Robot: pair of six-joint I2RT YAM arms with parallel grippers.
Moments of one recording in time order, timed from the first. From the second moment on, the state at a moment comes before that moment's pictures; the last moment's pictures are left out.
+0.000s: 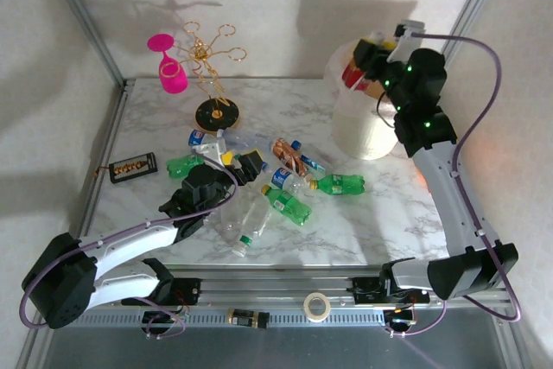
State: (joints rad) left arm -0.67 1.13 0.48 0.48 -0.23 -0.66; right arm 0.24 1.33 1.52 -0.15 -0.03 0.30
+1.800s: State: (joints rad) left arm -0.67 1.16 0.47 0.47 -0.37 -0.74; right arm 0.23 1.25 1.36 -0.17 -0.13 0.25
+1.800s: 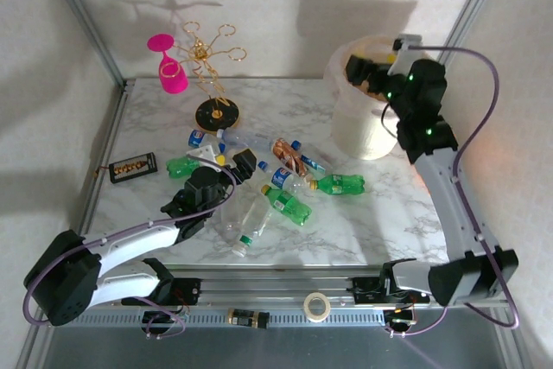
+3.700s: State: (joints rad) left arm -0.63 1.30 0.48 0.48 -0.29 -0.90; right arm 0.37 1.23 0.64 -0.26 -0.07 0.43
